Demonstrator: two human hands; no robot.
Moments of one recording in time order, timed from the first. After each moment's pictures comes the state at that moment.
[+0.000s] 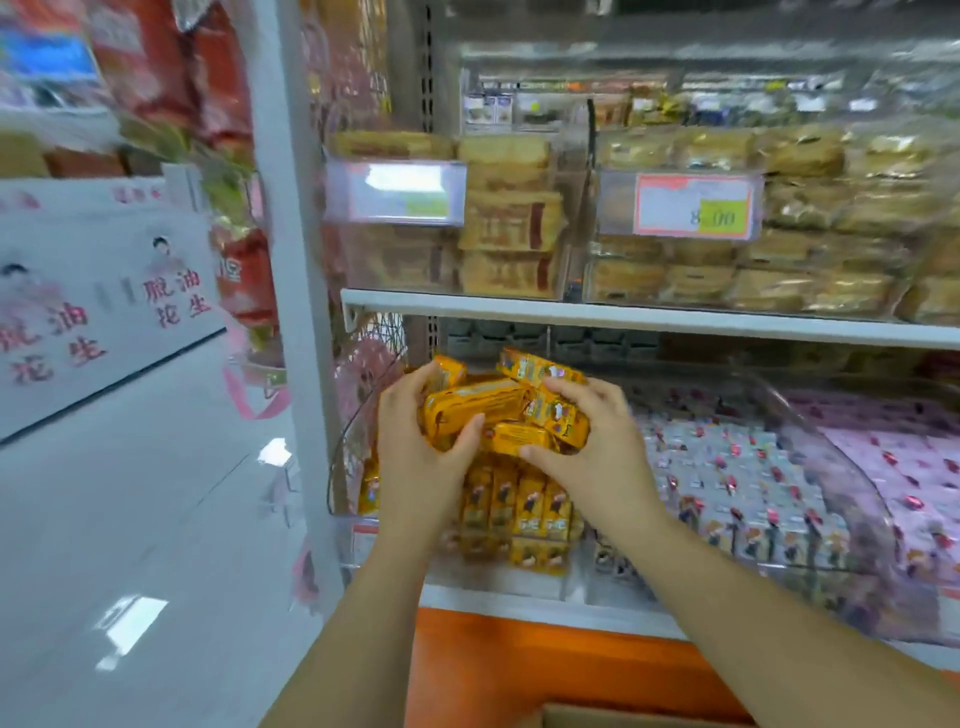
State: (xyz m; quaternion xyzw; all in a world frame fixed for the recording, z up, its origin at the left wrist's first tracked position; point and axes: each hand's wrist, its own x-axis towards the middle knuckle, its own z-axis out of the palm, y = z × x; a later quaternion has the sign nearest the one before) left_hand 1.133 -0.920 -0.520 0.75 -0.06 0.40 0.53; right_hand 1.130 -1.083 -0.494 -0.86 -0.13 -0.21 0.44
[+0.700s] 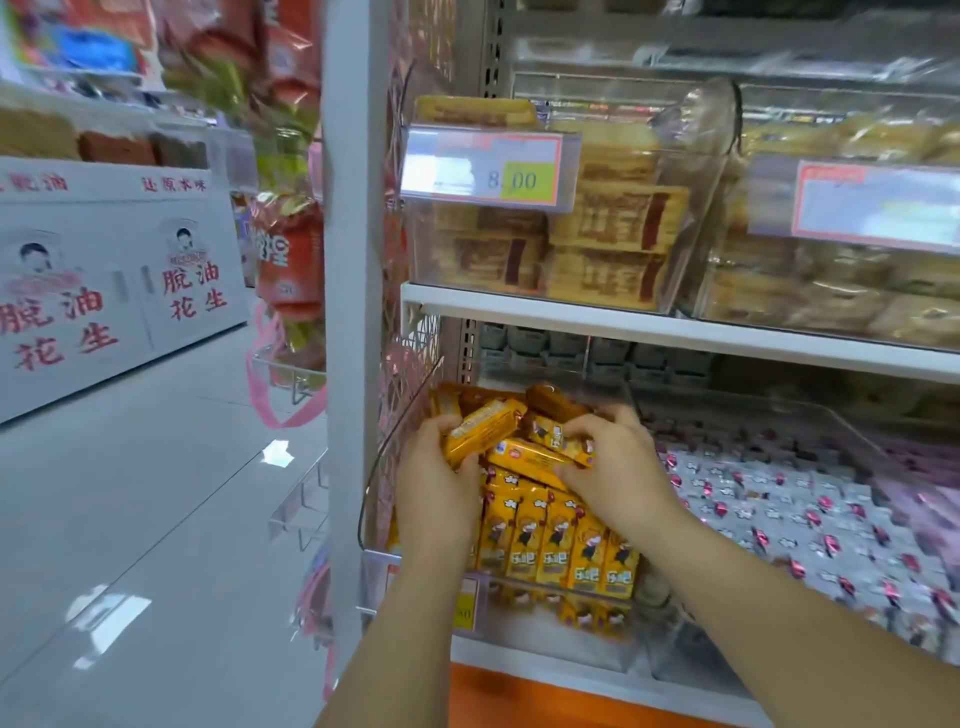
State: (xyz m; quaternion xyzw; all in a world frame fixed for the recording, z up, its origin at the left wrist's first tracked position) left_hand 1.178 -0.889 -0.546 0.78 0.10 0.30 0.54; right_hand 1.195 -1.042 -0.507 -0.96 -0.08 -0.15 0.24
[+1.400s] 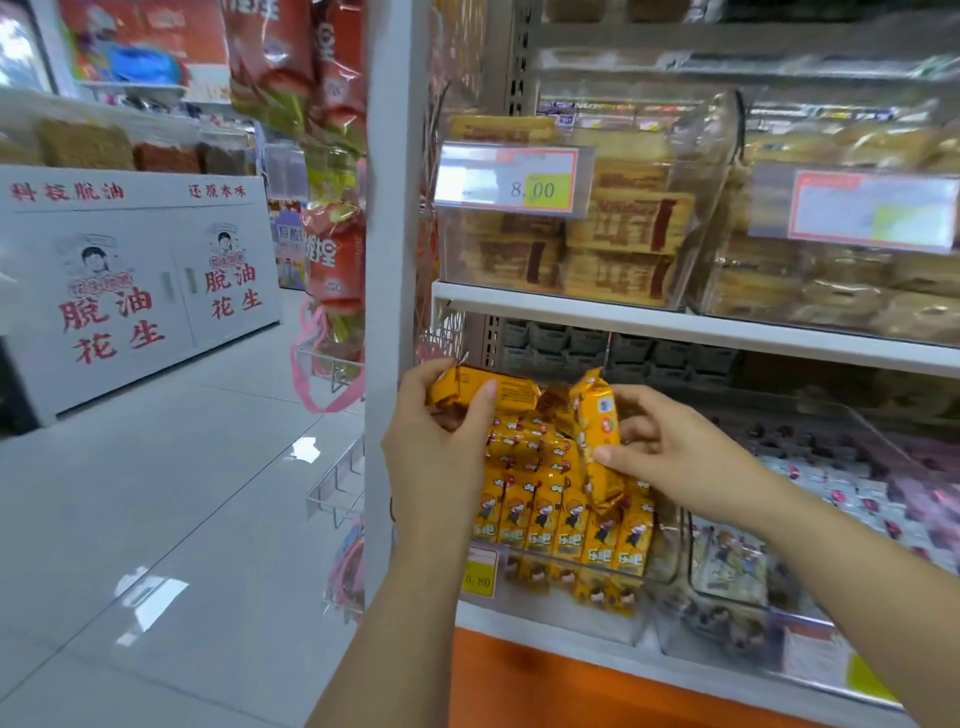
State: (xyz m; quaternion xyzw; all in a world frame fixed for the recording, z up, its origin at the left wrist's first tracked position) left_hand 1.121 -0.885 -0.497 0.68 0.06 0.39 0.62; right_hand 1.167 -1.080 -0.472 -0.87 -0.22 0.01 0.43
